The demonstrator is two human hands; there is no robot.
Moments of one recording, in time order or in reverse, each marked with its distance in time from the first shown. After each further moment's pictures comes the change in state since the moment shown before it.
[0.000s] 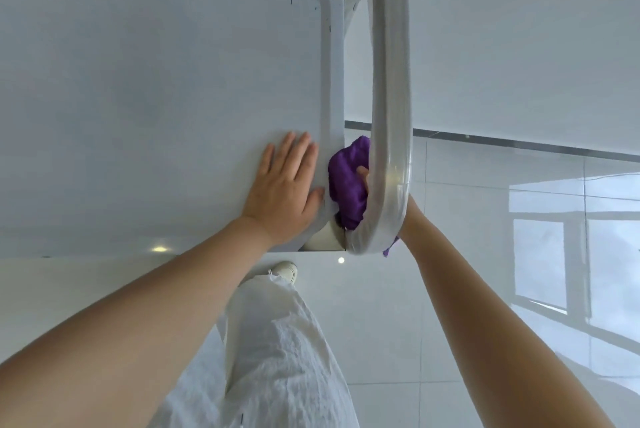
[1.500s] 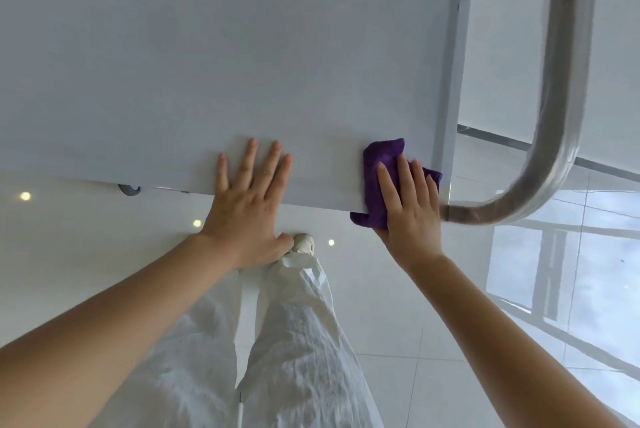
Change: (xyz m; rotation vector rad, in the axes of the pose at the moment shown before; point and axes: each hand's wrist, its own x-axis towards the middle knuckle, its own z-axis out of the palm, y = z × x) left_hand -0.158 -0.133 -0.034 0.068 -0.161 -0.090; right_hand -0.023 0.081 0.120 -1.316 0.471 -0.989
